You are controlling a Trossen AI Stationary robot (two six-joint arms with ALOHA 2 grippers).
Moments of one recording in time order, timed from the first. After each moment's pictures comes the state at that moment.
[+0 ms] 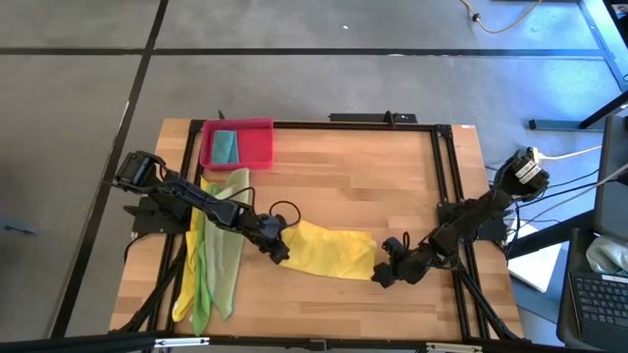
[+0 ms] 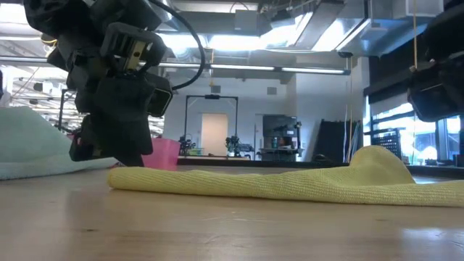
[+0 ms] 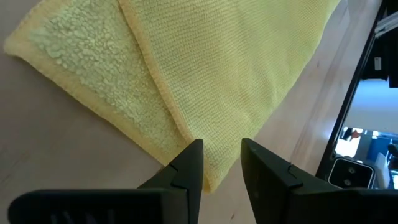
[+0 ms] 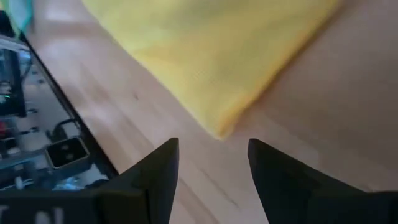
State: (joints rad) left arm -0.24 1.59 0.60 0.20 0.16 -1.17; right arm 0.69 1.49 0.48 0.17 0.21 1.76
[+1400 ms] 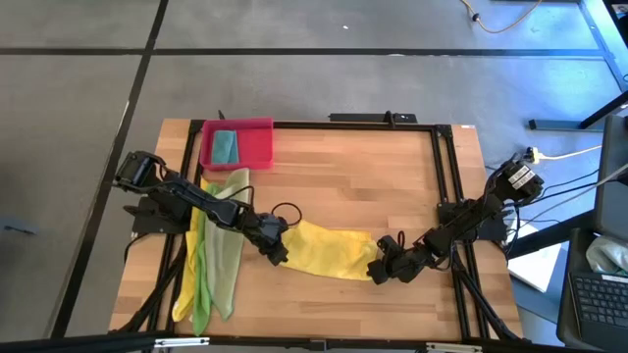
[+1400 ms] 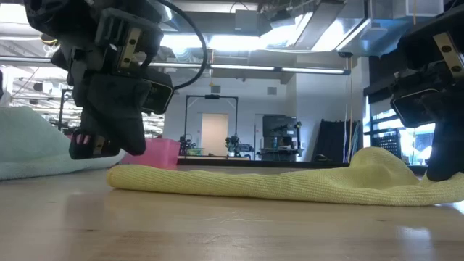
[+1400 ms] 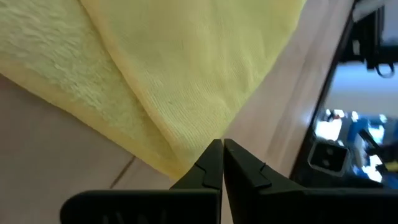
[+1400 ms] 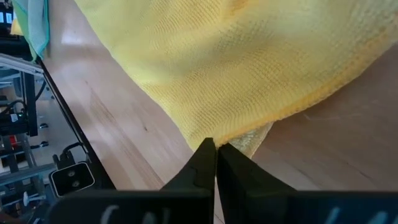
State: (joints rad) left arm -0.23 1.59 0.60 0.23 0.27 -1.15; right arm 0.66 1.56 0.48 0.28 0.27 1.72
